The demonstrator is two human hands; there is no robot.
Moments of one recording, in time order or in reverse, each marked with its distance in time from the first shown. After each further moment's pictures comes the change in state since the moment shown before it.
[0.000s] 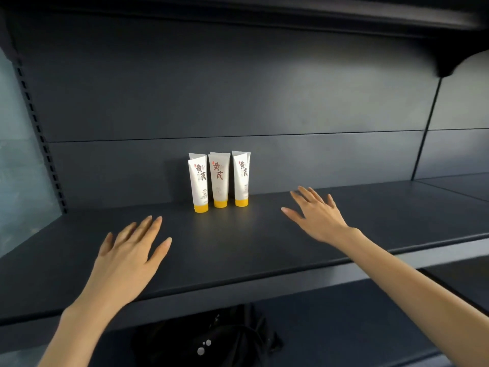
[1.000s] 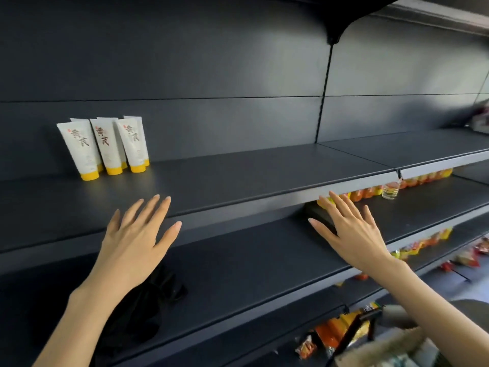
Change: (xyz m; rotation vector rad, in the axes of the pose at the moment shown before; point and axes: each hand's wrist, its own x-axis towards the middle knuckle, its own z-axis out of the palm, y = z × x) left_hand -0.079 0.241 0.010 -0.102 0.005 0.233; right_hand -0.237 0.229 -0.031 -0.113 0.037 0.262
